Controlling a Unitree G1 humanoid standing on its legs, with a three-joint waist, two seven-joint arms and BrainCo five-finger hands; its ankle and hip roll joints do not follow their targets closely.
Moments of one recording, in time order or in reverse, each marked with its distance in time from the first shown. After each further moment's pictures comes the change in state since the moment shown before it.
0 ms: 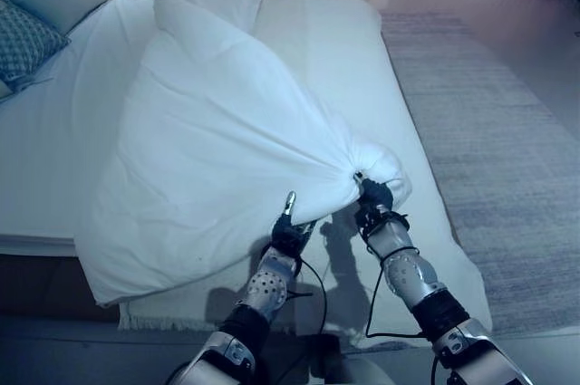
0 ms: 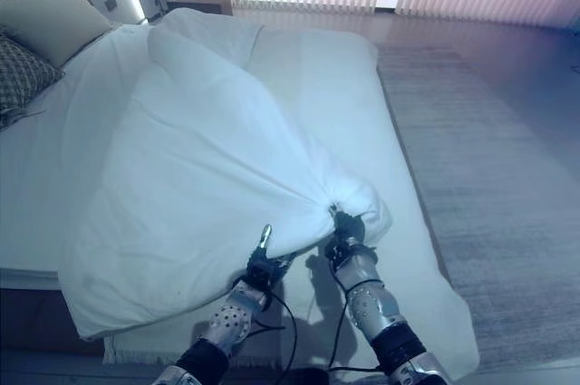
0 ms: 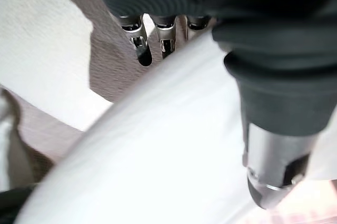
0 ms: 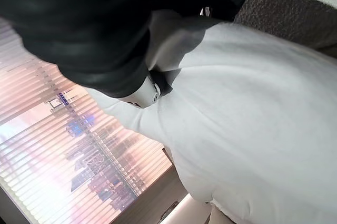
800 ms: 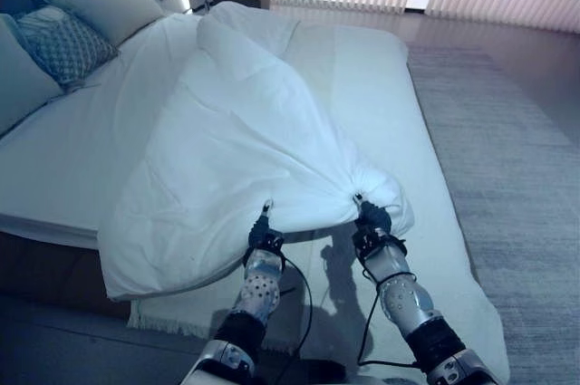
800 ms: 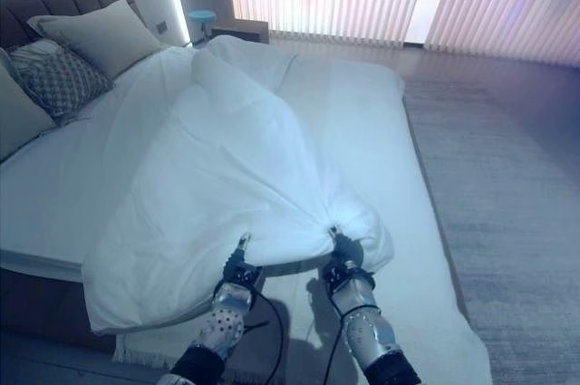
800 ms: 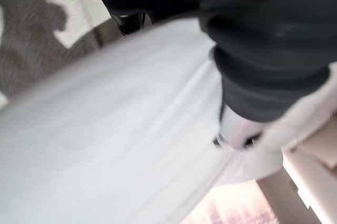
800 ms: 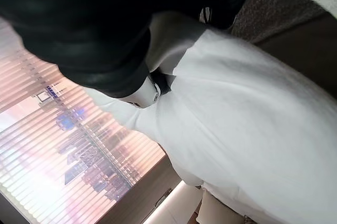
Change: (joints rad) left arm 0.079 0.025 0.091 -0.019 0.250 -0.032 0.040; right arm 0.152 0.062 -0.011 -0.021 -0.013 -0.009 0.029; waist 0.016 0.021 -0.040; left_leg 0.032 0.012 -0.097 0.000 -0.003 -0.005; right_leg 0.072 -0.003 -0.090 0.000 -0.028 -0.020
